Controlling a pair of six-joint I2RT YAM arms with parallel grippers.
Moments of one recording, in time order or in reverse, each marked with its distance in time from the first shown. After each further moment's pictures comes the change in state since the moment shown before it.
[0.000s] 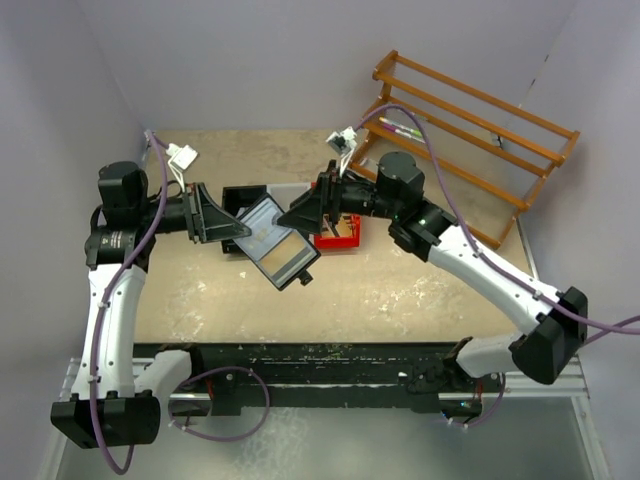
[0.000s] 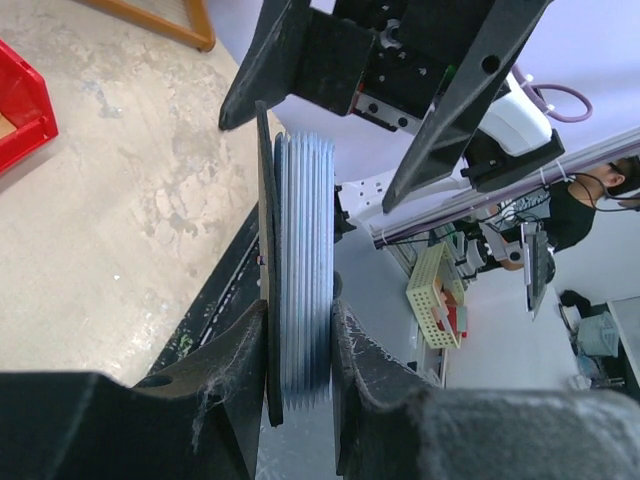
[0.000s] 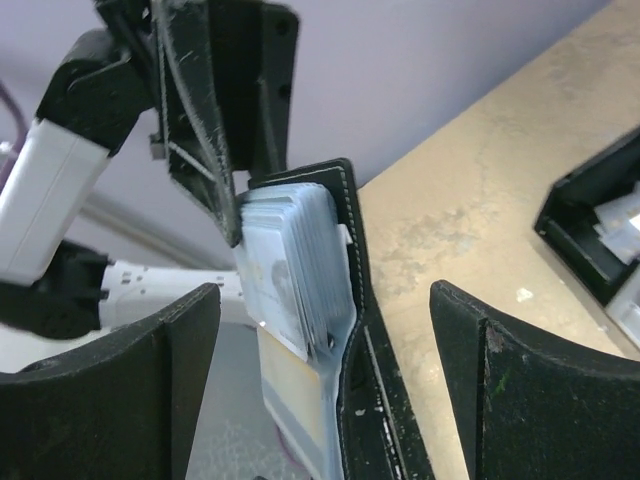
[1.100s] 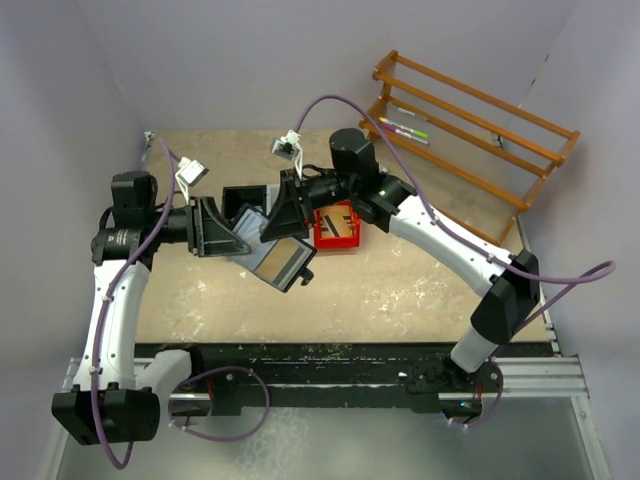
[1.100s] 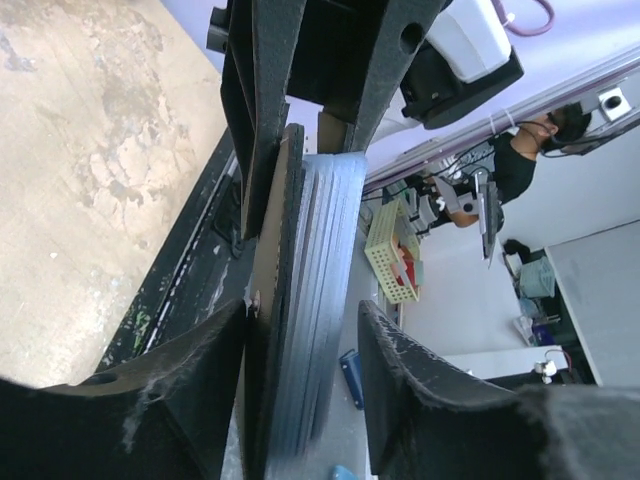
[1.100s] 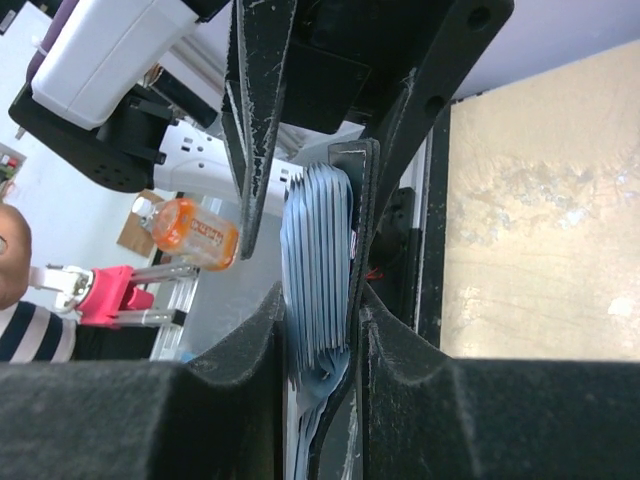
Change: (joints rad) left arm -0.004 0.019 -0.049 -0.133 0.154 0.161; right arm 0.041 0.304 0.320 -0.153 -0.470 -0.179
